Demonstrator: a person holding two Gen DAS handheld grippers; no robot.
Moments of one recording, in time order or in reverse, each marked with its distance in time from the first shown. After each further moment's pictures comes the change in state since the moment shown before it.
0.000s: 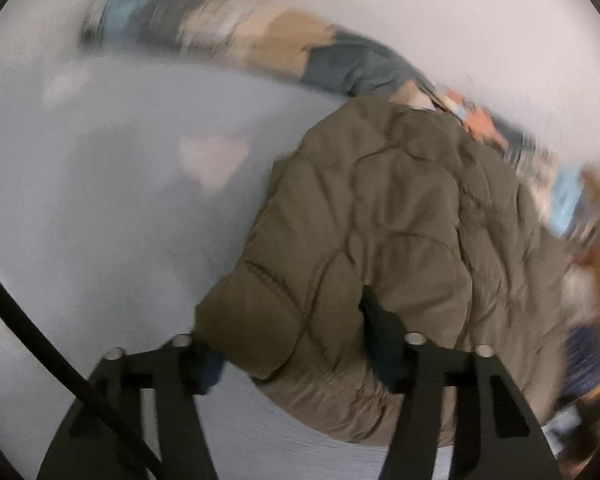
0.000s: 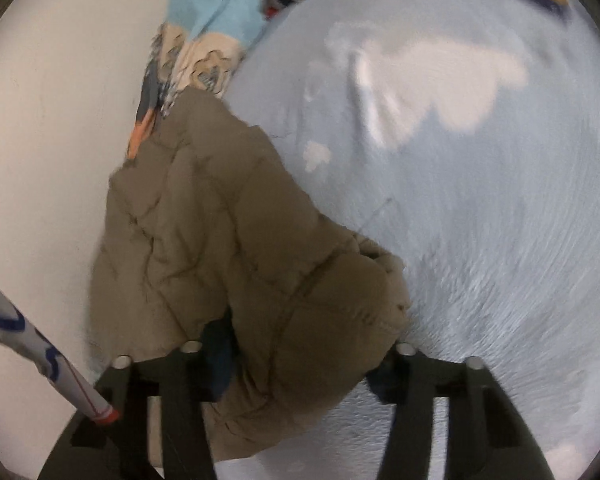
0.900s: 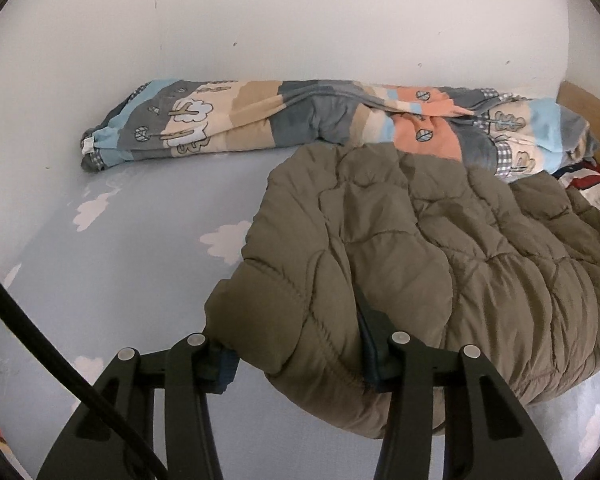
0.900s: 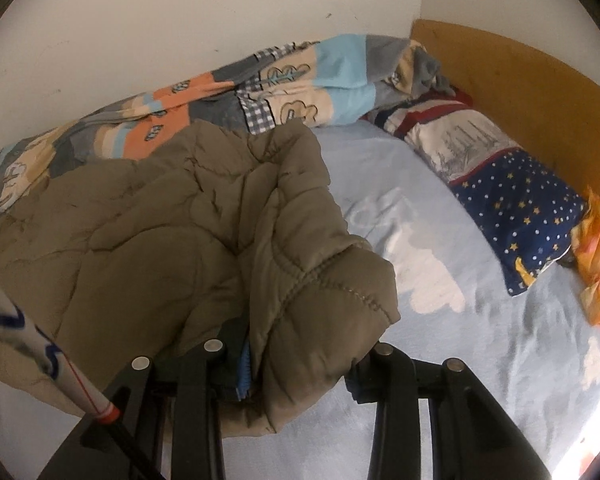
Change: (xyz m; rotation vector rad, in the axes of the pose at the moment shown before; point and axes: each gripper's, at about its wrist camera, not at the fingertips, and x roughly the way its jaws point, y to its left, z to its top) left arm -0.085 -0.033 -0.010 0.275 -0.146 0.104; right arm -0.064 0.113 -0.043 -0.705 -0.227 -0.379
